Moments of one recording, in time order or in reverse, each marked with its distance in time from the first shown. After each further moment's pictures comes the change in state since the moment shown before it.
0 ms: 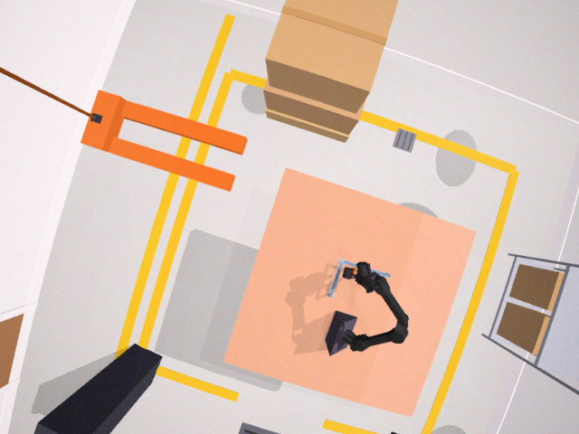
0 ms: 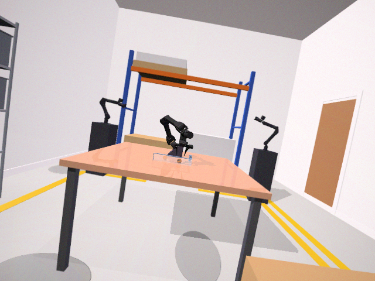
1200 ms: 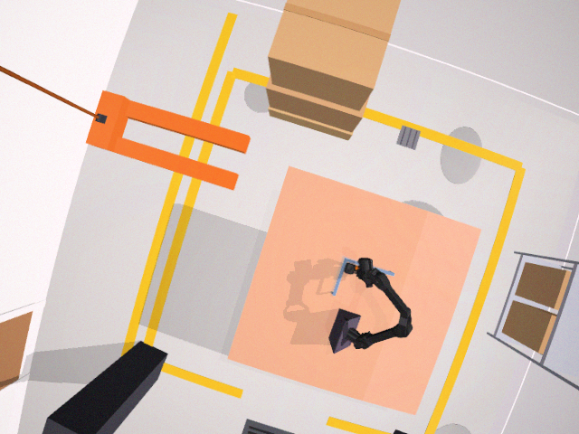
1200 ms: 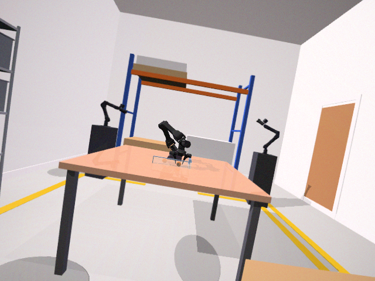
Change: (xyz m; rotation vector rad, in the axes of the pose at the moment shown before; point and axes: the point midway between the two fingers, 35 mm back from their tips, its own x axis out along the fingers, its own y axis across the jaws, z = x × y) arm 0.052 -0.002 0.003 0.012 -0.001 -0.007
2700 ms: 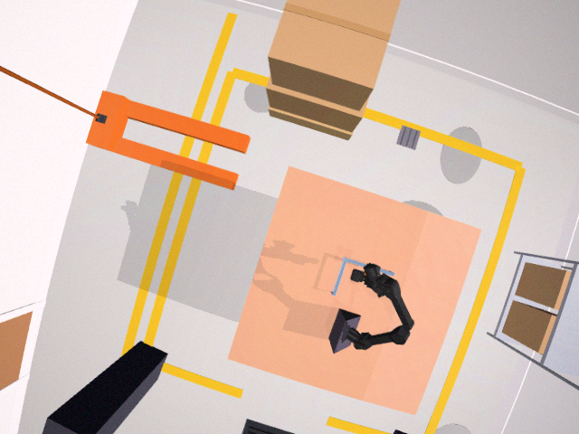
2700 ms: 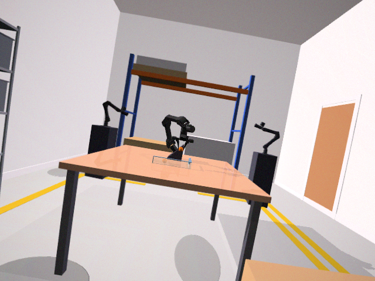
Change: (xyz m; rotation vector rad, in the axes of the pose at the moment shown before) arm -0.126 -0.002 -0.002 -0.016 0.001 0.004
